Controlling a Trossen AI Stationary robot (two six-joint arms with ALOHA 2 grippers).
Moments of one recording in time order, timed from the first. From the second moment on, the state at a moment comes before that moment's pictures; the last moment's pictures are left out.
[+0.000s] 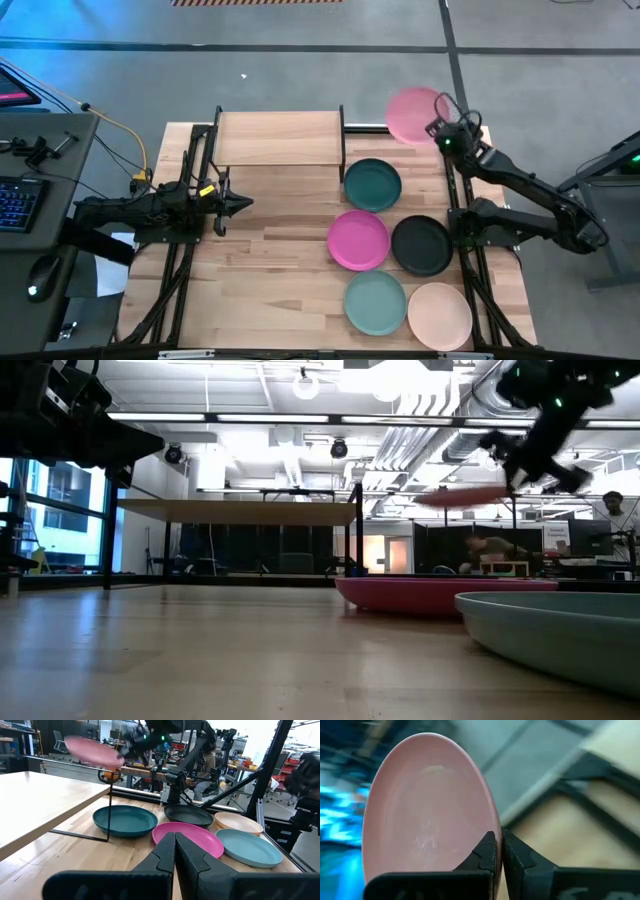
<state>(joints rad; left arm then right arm) 0.03 0.01 0.01 0.02 -0.06 -0.15 -0.74 0.82 0.66 -0.48 0.61 1.28</state>
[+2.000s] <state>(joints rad) 0.03 0.01 0.01 0.02 -0.06 -0.15 -0.55 1.82 1.62 -0.60 0.10 0.65</state>
